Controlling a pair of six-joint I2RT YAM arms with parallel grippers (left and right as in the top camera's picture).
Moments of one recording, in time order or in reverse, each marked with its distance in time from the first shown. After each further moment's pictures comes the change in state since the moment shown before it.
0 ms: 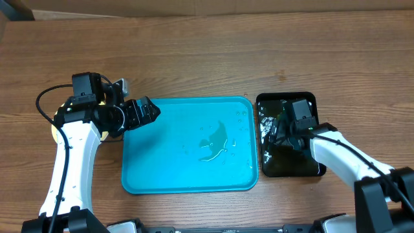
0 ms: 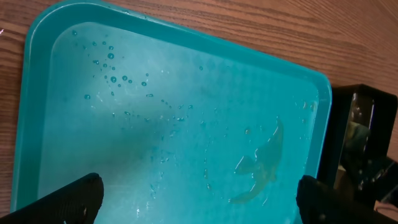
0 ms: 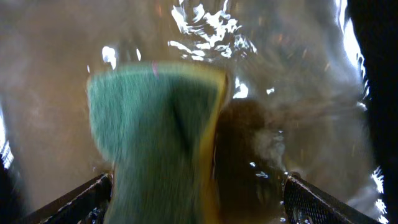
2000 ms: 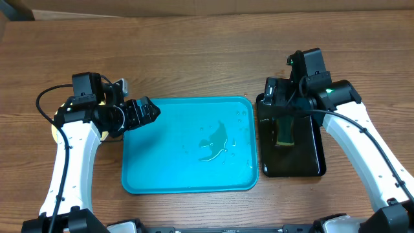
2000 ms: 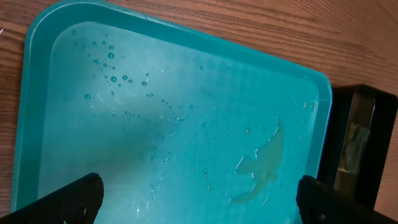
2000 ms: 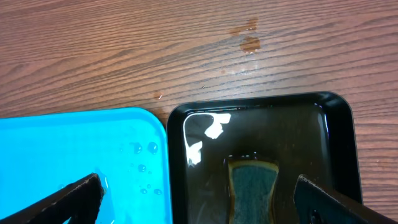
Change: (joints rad) left arm 0.000 0.001 0.000 -0.001 0.000 0.000; right arm 0.004 -0.029 0.546 -0.380 -0.097 -0.098
